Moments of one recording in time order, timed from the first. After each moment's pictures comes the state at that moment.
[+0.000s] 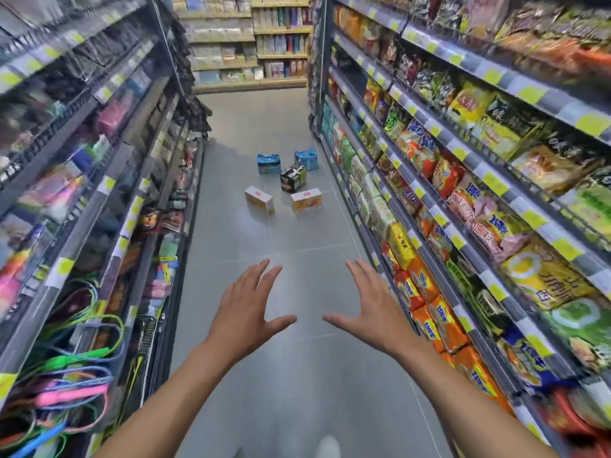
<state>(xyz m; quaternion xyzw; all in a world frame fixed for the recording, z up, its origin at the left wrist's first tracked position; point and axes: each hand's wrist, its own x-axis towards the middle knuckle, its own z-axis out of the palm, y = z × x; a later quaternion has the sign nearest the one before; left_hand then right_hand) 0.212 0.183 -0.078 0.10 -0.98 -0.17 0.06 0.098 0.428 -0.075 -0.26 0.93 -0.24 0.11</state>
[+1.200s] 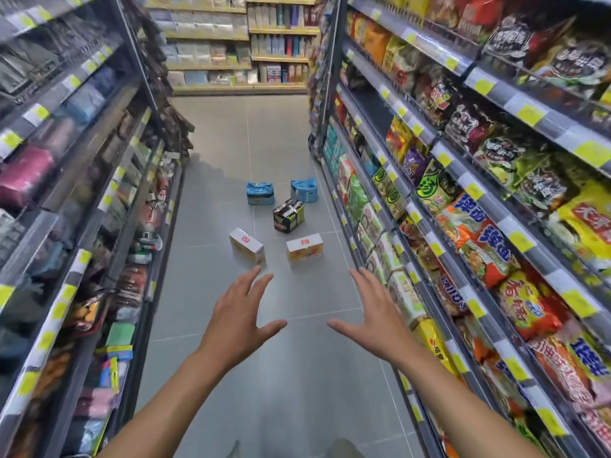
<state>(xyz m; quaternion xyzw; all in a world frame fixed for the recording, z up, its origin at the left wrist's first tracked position) -0.237 -0.062 -0.100 0.12 -0.97 -0.22 0.05 -0.358 0.201 -0.086 -0.25 0.92 -0.25 0.13</state>
